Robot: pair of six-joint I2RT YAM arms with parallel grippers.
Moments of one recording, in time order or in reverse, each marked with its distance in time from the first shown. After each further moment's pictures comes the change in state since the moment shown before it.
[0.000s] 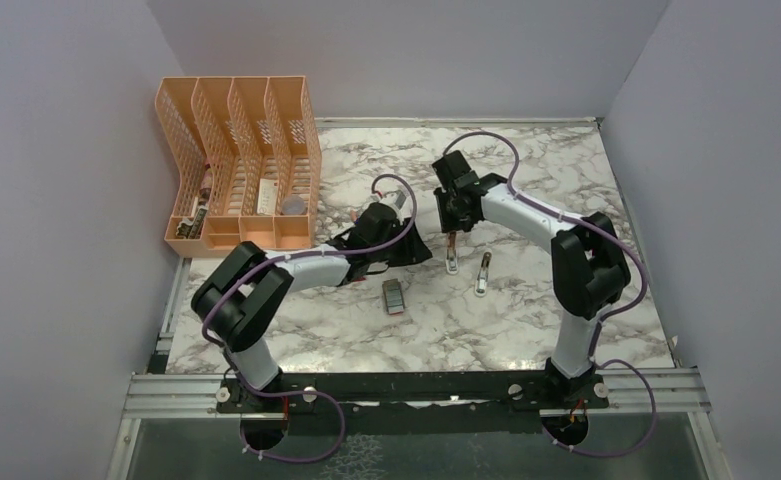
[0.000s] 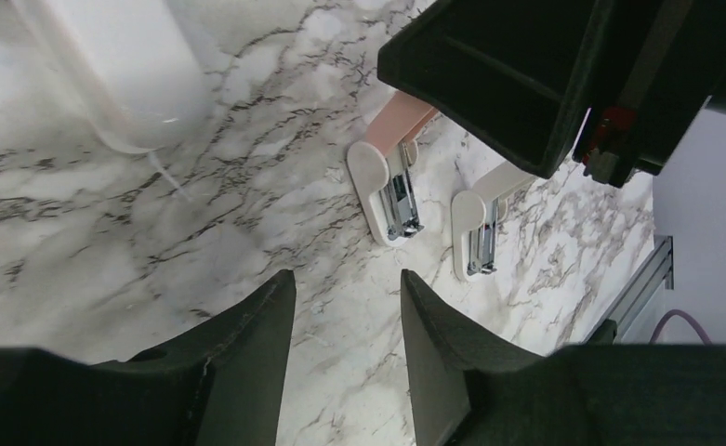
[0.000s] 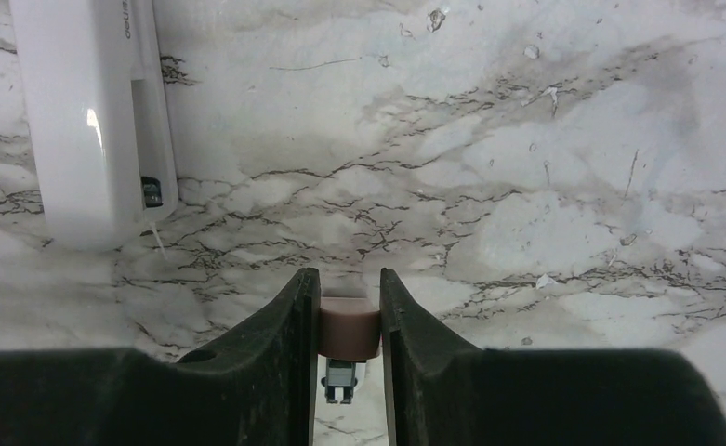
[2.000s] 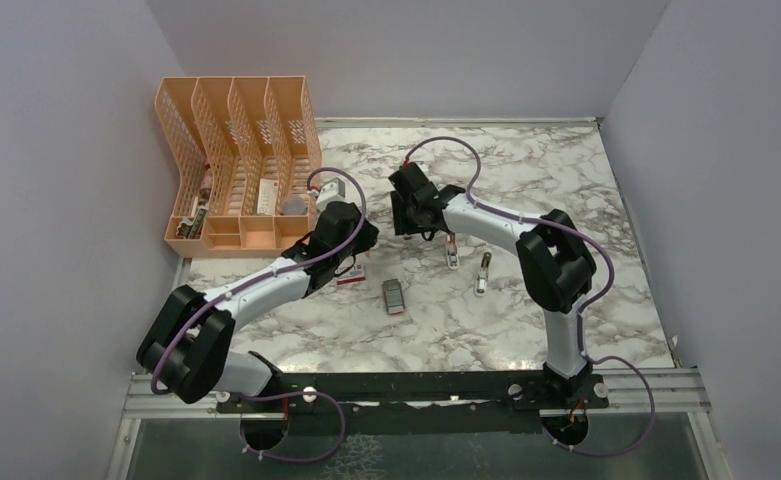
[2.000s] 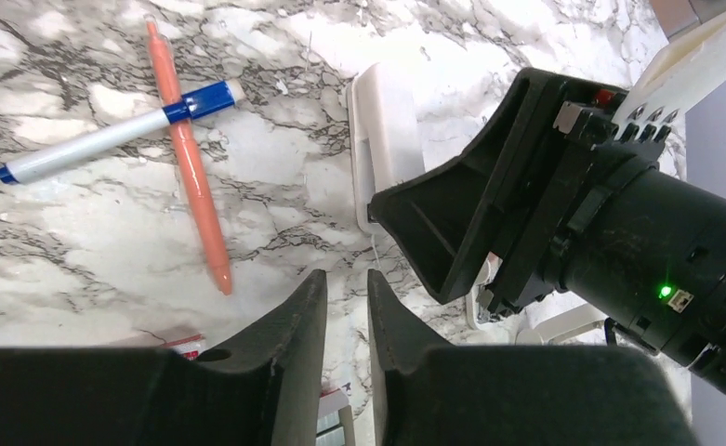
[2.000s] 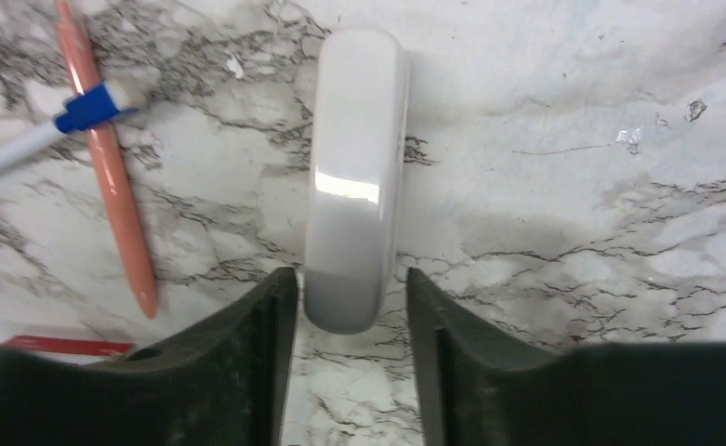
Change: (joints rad) left arm 0.096 -0.288 -0.127 -0.111 -0.382 -0.061; right arm 0.178 0.138 0.085 0.160 0.048 0.168
